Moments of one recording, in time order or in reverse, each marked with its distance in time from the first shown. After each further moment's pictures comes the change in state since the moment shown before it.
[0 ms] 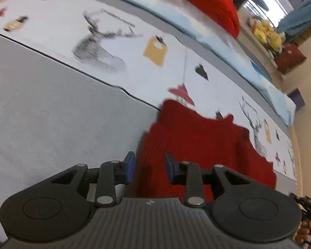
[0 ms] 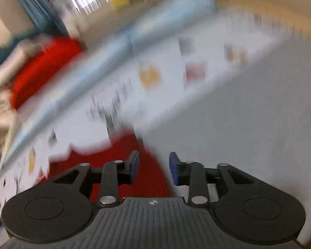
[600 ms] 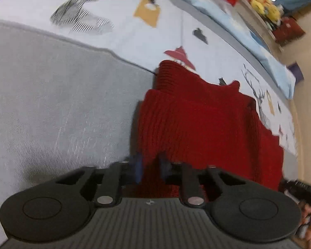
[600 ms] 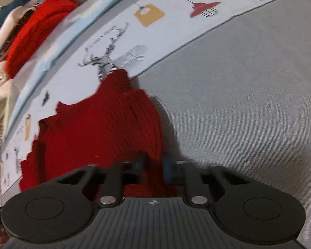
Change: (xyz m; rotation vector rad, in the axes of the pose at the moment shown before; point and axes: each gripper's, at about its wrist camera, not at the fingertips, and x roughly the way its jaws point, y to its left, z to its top) left arm 0.044 0.003 -0.014 0.085 0.137 -0.009; right arm 0.052 -0.007 -0.020 -0.041 0.193 0.004
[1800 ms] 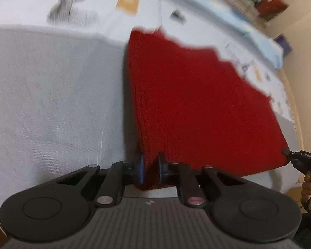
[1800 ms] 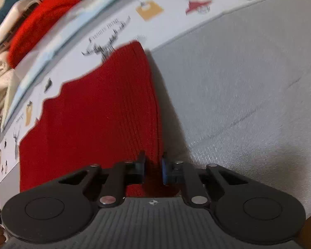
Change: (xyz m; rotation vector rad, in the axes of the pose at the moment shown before) left arm -0.057 -0.007 -0.049 0.124 0.024 -0.037; right arm -0.043 -0.001 -0.054 0.022 -0.027 -0.007
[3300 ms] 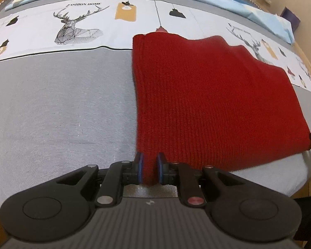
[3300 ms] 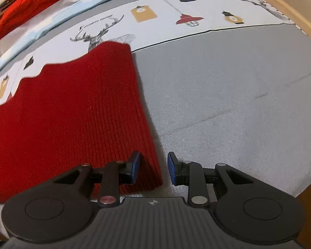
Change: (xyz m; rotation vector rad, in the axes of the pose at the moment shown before) left arm 0.006 -0.028 -0.039 0.158 -0.022 0.219; right arm -0.002 0.013 -0.017 -0.189 -0.028 -0.252
